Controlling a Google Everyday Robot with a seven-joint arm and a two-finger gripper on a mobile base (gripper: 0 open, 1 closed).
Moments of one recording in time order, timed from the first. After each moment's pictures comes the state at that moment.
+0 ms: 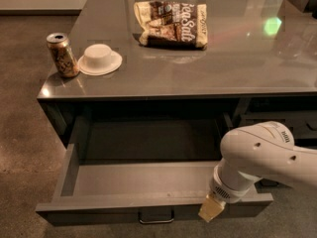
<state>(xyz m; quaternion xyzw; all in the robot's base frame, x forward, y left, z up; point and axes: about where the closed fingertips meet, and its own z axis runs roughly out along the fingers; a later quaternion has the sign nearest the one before) 0.372 -0.160 0.633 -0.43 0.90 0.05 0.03</state>
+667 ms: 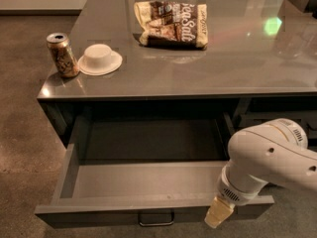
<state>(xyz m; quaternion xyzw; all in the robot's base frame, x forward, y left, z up) 0.359 -0.177 0.652 -0.42 0.91 0.02 0.03</state>
